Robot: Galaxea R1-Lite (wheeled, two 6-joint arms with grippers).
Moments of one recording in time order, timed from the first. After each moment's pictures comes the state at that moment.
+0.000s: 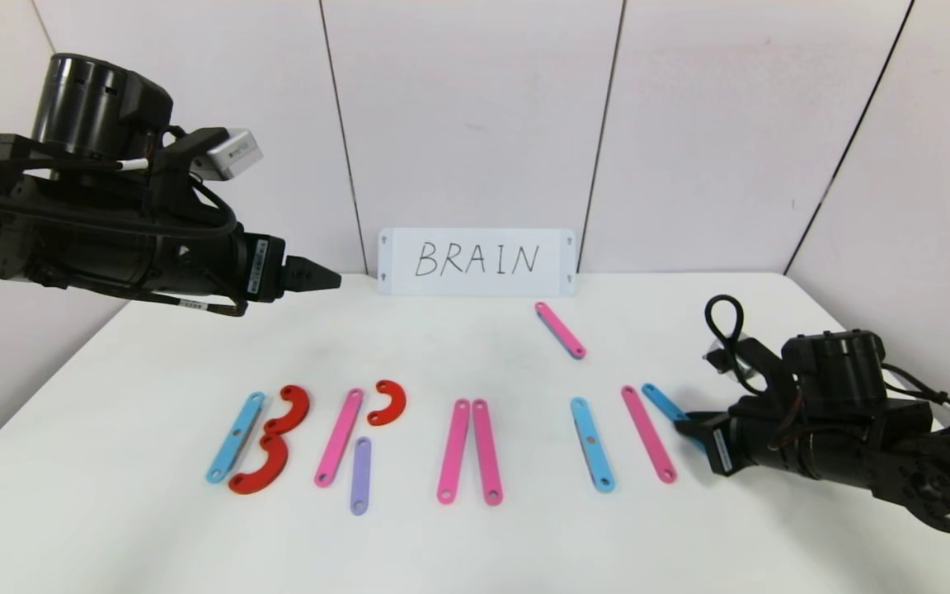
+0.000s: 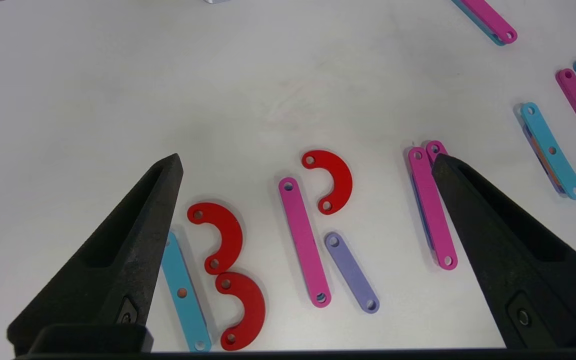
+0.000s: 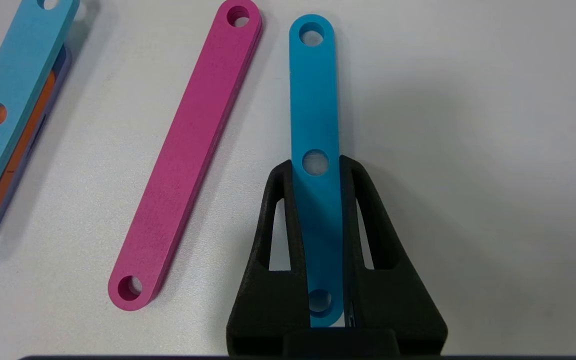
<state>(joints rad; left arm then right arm) -0.26 1.61 -1.34 0.28 -0.14 0.00 0.16 1.92 -0.54 -0.67 0.22 -0.16</state>
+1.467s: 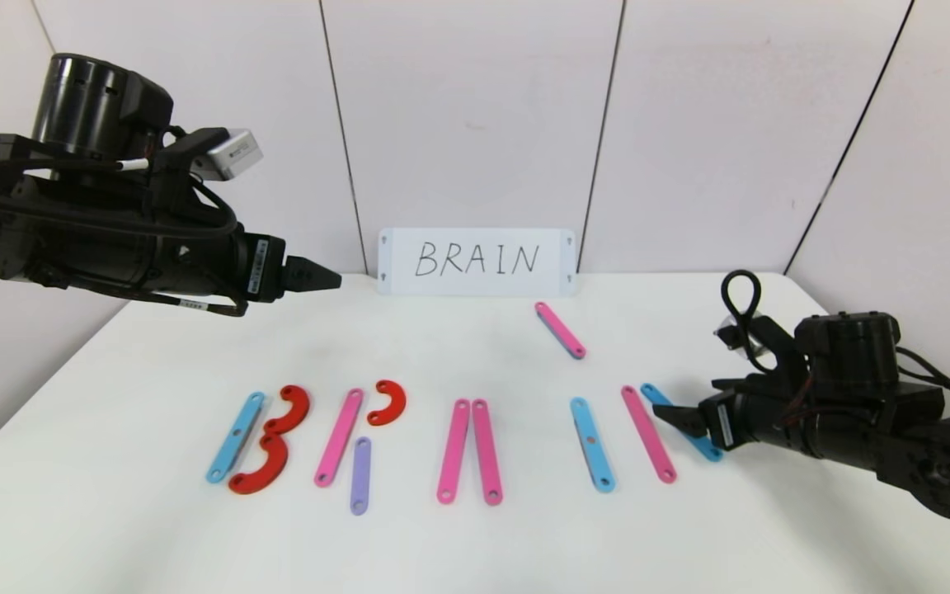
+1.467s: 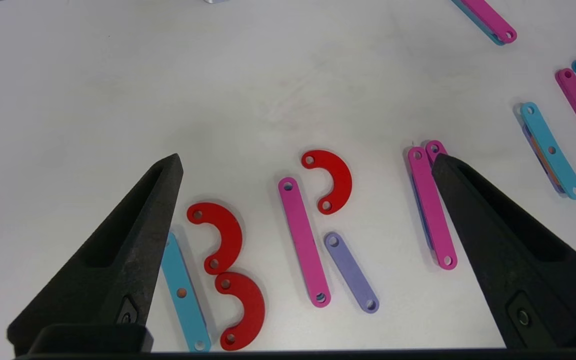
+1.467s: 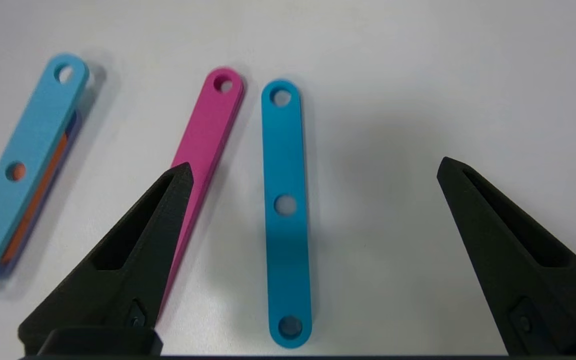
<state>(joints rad) -0.27 1.61 -1.34 0.28 -0.14 0.00 0.15 1.89 -0.59 -0.70 0.22 -0.12</state>
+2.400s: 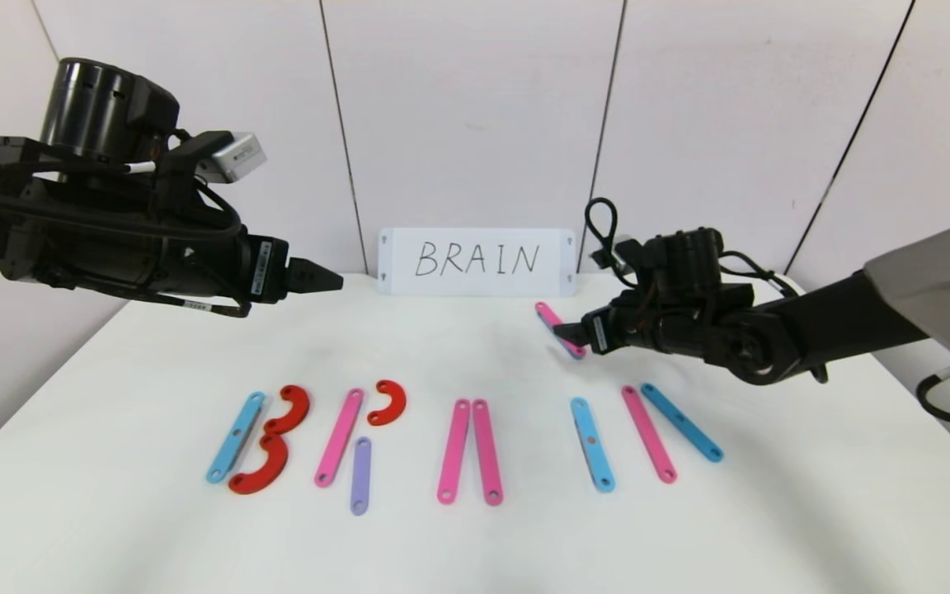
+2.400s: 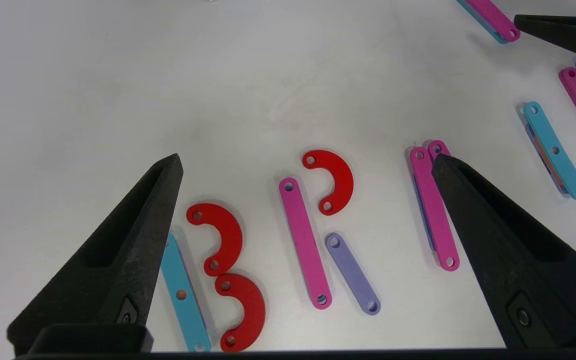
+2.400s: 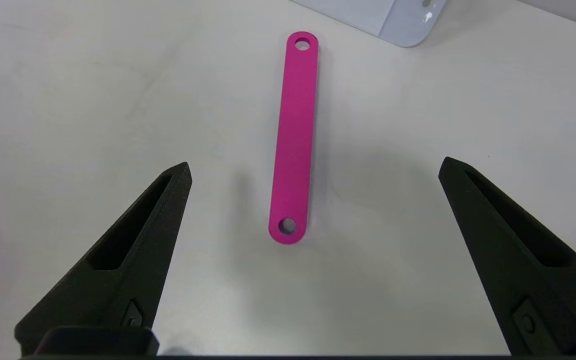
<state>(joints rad) -0.27 1.62 -1.34 0.27 -0.14 0.00 0.35 2.16 -1.25 -0.40 0.08 -0.08</state>
